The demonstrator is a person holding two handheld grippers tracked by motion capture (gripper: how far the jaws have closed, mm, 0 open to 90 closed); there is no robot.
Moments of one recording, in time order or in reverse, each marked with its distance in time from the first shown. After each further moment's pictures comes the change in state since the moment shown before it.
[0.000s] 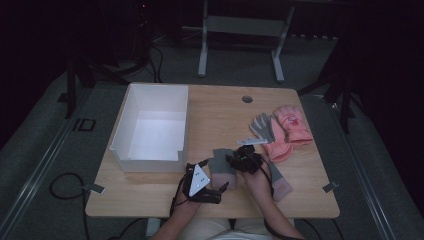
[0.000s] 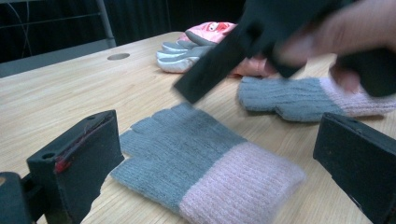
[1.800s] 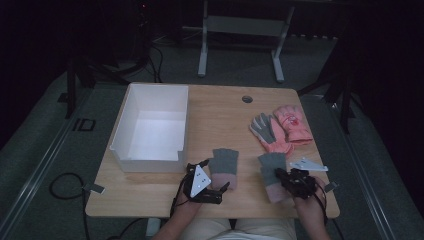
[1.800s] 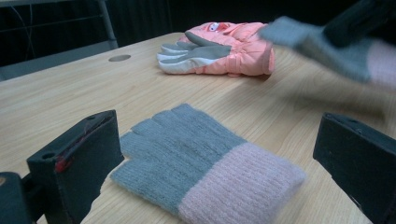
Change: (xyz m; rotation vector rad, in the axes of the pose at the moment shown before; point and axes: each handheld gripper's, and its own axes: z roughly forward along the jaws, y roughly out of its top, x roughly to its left) left arm -0.003 0.000 0.001 0.002 0.010 0.016; right arm -0.063 -0.076 -0.115 -0.075 -0.148 0.023
